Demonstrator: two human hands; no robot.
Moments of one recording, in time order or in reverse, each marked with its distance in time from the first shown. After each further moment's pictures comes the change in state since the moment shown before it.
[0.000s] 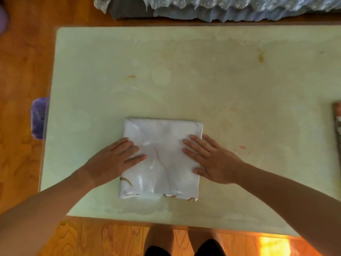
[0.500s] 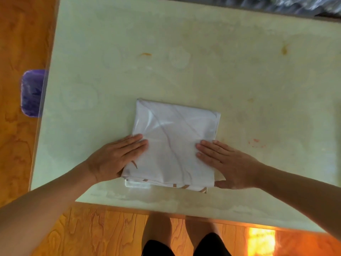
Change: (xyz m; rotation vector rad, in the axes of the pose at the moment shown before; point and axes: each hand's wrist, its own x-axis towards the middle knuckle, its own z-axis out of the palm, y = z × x) left_hand -0.044 0.028 0.035 -0.419 0.157 -0.097; right_hand -0.017 -0.021 0.006 0.000 -0.023 -0.163
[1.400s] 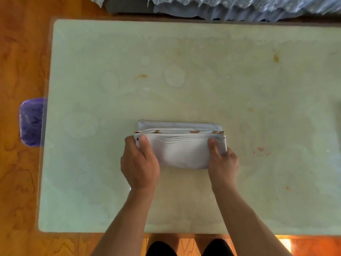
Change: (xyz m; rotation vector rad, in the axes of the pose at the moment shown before) left_hand 0.119 0.050 -0.030 -0.399 0.638 -1.341; right_hand 0.106 -0.058 -0.061 1.280 0.879 1.665
